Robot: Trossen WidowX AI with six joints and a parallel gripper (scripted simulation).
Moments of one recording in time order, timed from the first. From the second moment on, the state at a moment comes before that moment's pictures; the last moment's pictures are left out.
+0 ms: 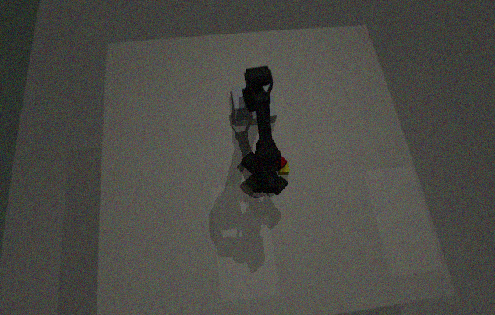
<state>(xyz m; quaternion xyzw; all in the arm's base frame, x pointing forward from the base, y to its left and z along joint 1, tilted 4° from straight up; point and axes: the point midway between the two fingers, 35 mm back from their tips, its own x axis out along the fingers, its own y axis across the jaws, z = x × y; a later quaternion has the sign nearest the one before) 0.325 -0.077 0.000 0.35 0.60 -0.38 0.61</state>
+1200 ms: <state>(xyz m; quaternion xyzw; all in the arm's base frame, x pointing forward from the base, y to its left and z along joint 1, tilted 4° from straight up) 0.326 -0.074 0.044 0.34 0.61 -0.38 0.61</state>
